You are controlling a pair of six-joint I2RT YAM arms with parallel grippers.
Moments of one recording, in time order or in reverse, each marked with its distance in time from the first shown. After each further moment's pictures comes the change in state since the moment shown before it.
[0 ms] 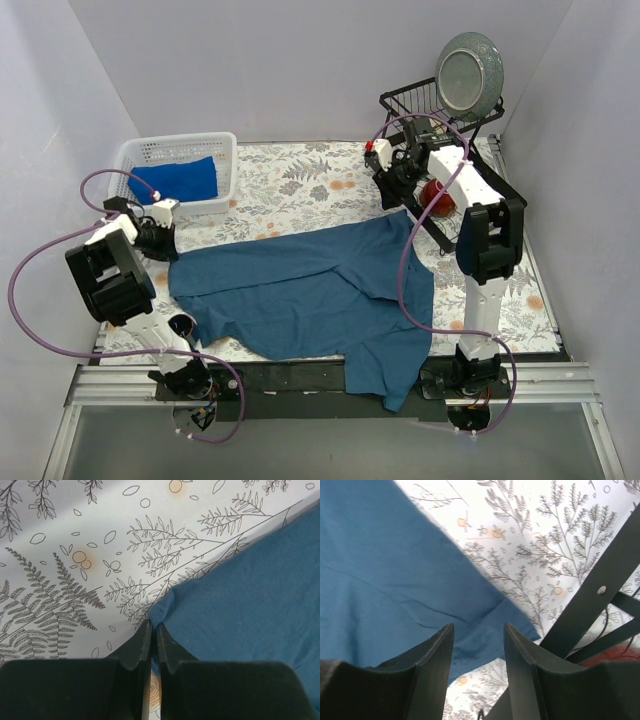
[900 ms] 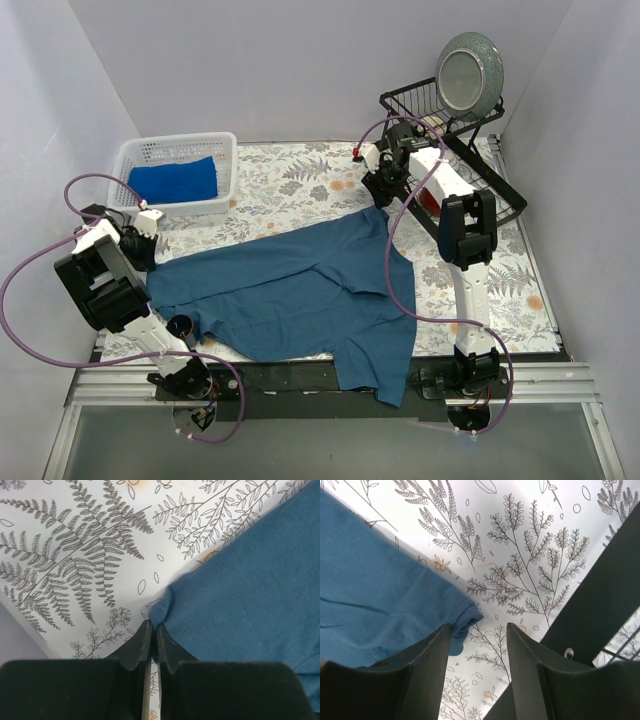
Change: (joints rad) left arm 0.123 -0.033 0.017 -0.105 -0.097 0.252; right arm 0.034 0.255 0.189 0.063 0.156 -0.005
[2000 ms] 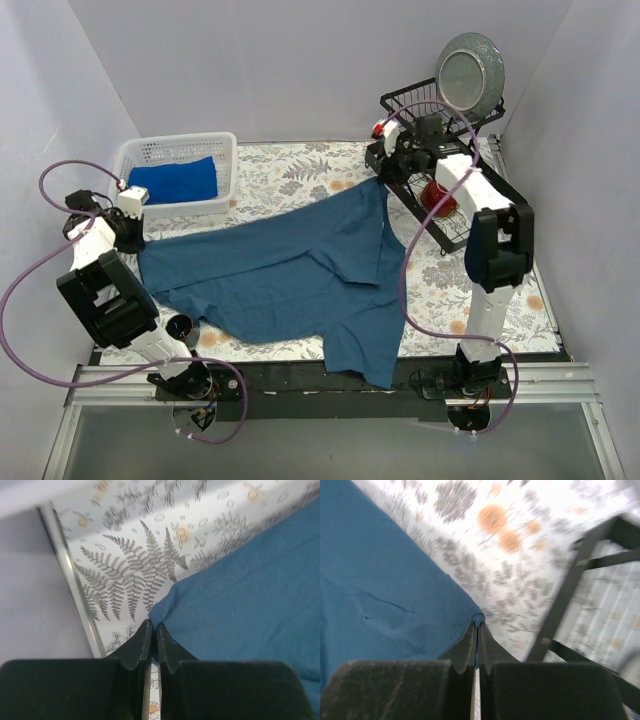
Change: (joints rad) left arm 0.006 -0.112 0.041 0.071 0.013 -0.189; right arm -0.050 -0.281 -0.317 0.352 -0.259 0.112
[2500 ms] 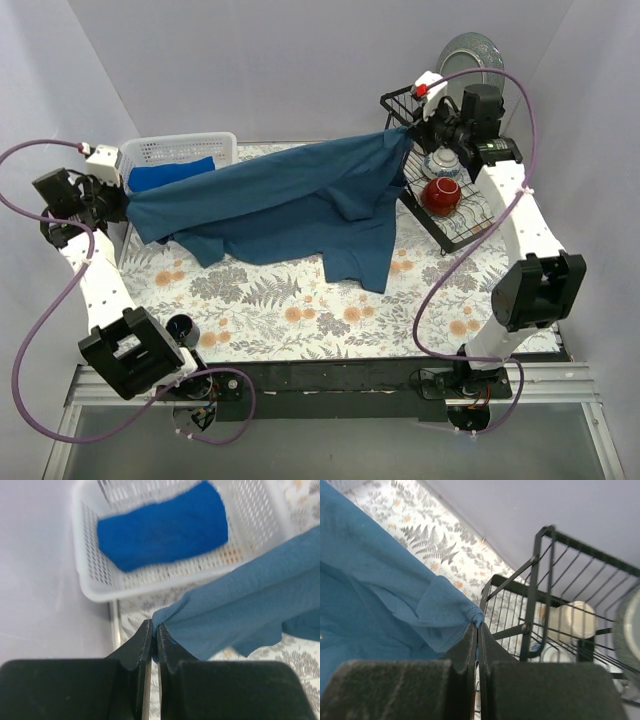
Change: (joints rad) left arm -0.003 -0.346 0.034 0.138 0.155 -0.274; right arm -0.082 -0.364 -0.053 0.174 0.057 0.115
